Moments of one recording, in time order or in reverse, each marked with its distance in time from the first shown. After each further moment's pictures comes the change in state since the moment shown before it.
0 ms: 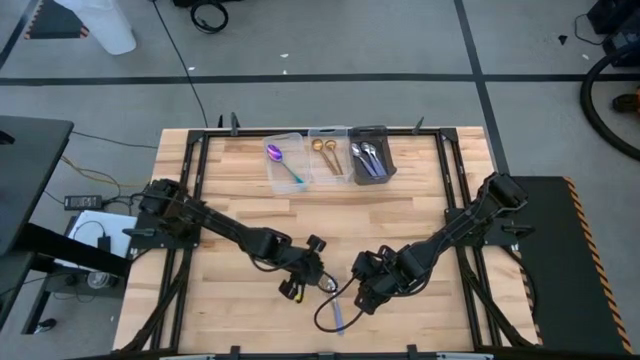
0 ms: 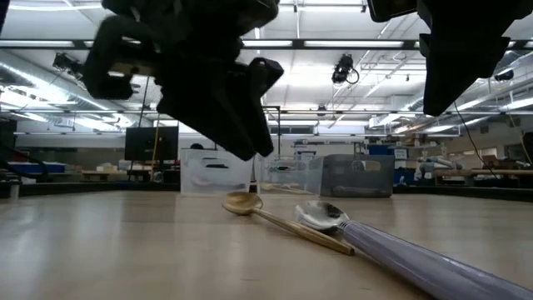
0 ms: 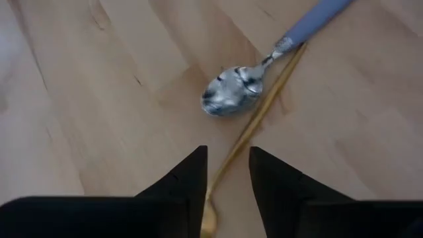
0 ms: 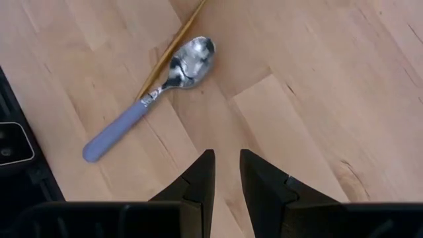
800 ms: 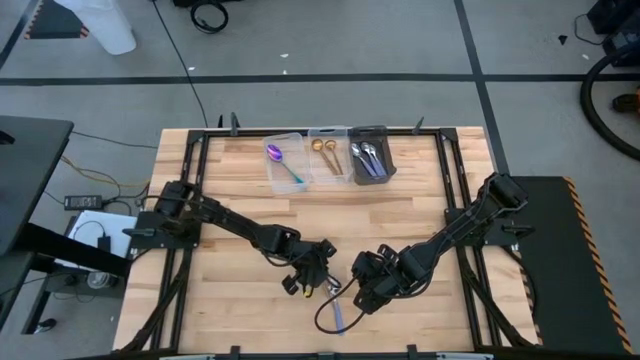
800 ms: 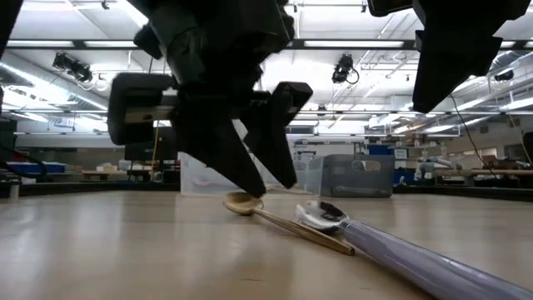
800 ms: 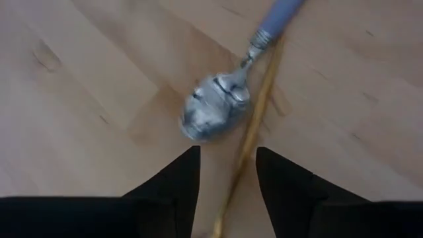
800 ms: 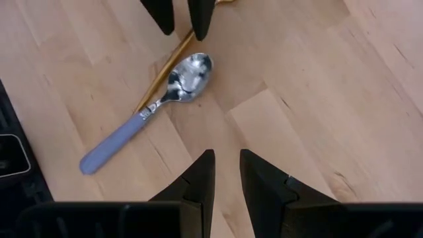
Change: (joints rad) left arm 0.069 0.107 0.012 0.096 0.189 0.267; right arm 0.010 0.000 0.000 0.008 0.060 -0.003
